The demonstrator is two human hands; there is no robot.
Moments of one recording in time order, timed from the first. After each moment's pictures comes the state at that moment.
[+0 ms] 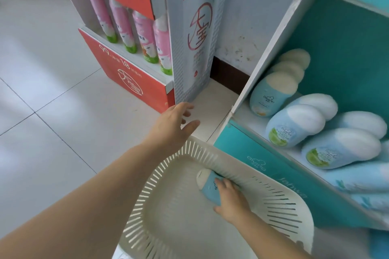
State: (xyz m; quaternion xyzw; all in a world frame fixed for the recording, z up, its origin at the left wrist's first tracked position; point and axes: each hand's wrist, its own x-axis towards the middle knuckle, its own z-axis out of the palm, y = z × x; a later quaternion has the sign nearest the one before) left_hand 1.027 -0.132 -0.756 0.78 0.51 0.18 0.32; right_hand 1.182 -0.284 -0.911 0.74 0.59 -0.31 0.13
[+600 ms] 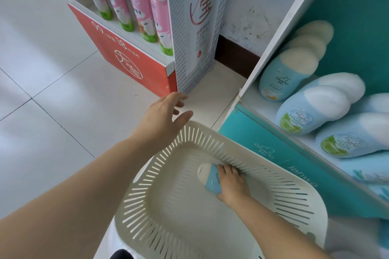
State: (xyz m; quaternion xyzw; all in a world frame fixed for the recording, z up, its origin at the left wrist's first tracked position) left_hand 1.008 -0.134 -0.774 0.77 0.53 0.17 0.31; right_hand 1.179 -0.275 -0.949 0.72 0.62 -0.25 0.19
